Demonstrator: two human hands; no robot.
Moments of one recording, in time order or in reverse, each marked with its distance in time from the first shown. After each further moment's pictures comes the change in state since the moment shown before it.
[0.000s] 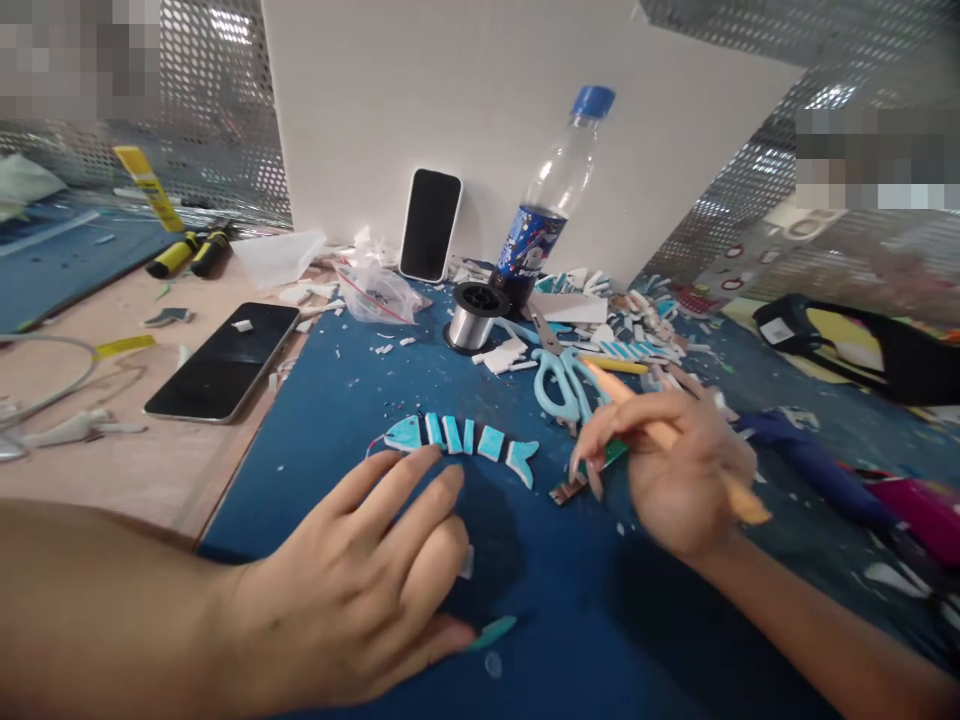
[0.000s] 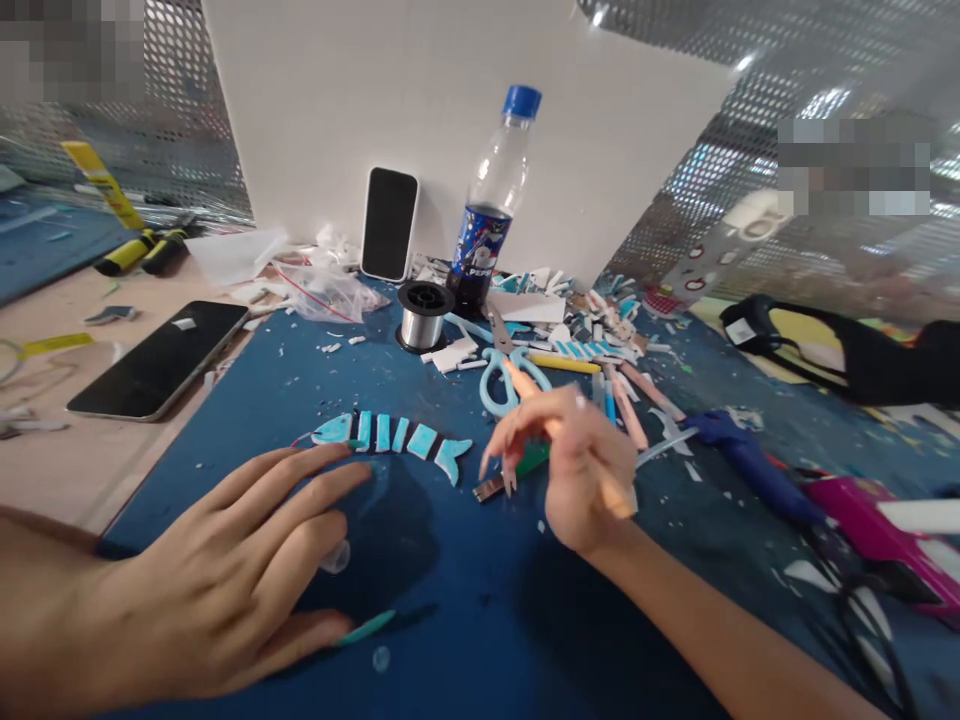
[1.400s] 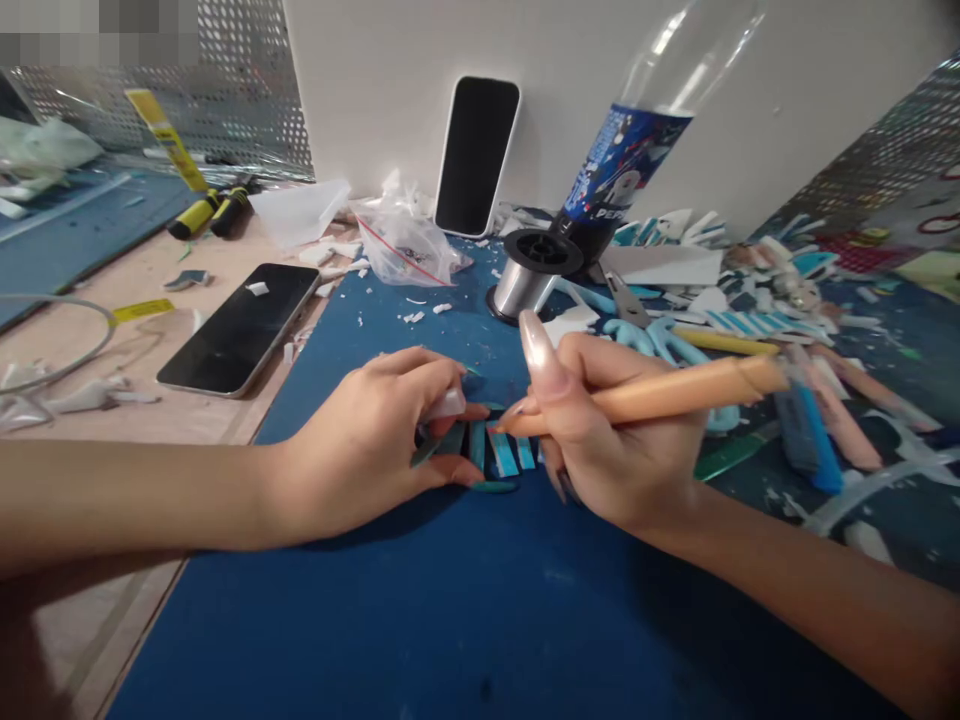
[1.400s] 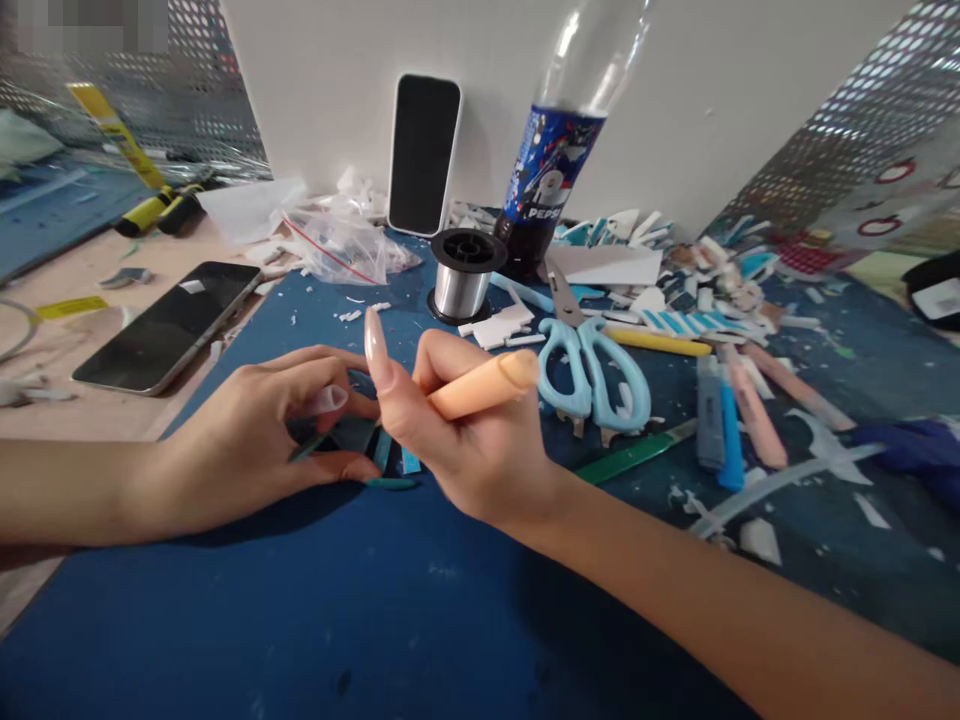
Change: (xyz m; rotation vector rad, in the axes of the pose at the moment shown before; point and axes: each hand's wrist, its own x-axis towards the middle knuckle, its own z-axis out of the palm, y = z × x) left_hand 0.021 -0.060 0.020 -0.529 -0.109 -0.504; right_hand 0.034 -0.005 0.081 0.114 -0.094 -0.162
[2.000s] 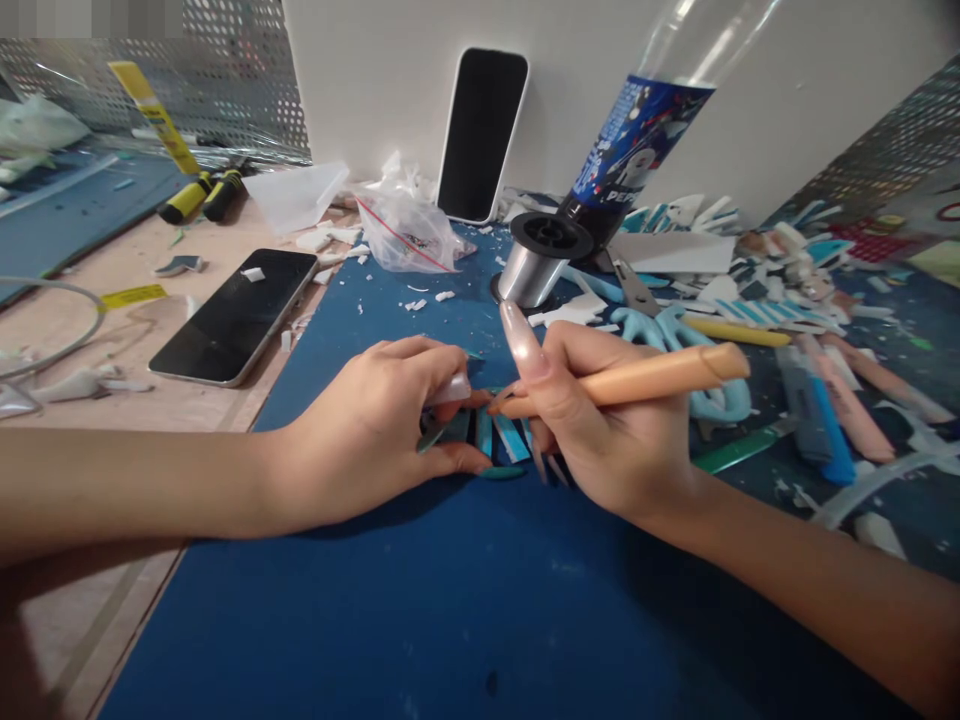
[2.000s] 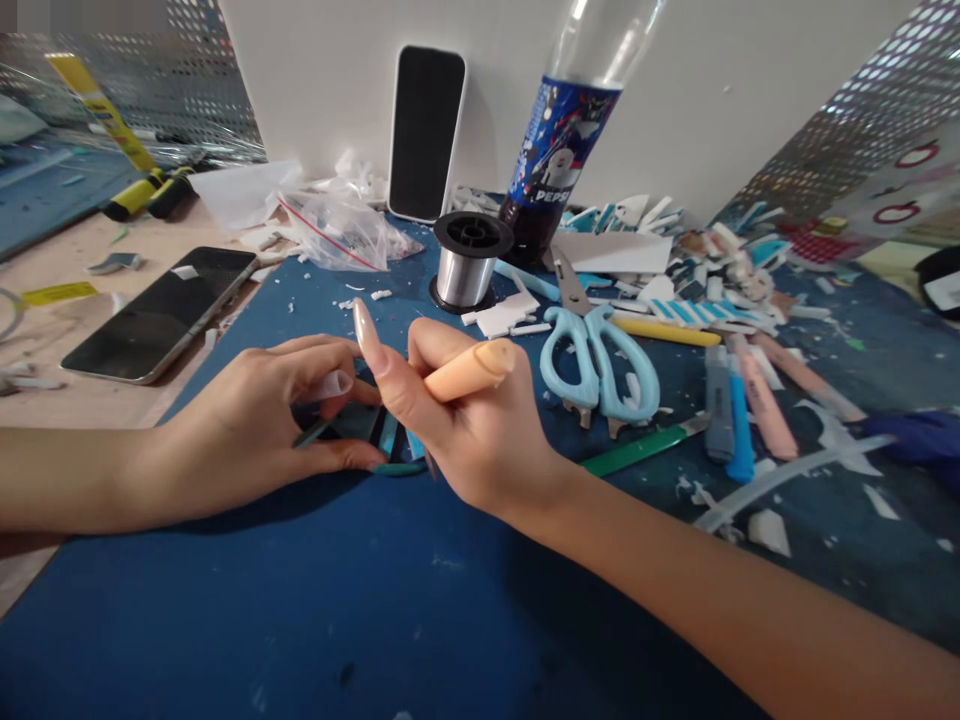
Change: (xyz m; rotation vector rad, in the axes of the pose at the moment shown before) left_hand 0.002 0.001 -0.002 0.071 -0.068 -0.045; right_hand 0.004 0.004 0.000 -0.072 -0.126 -0.003
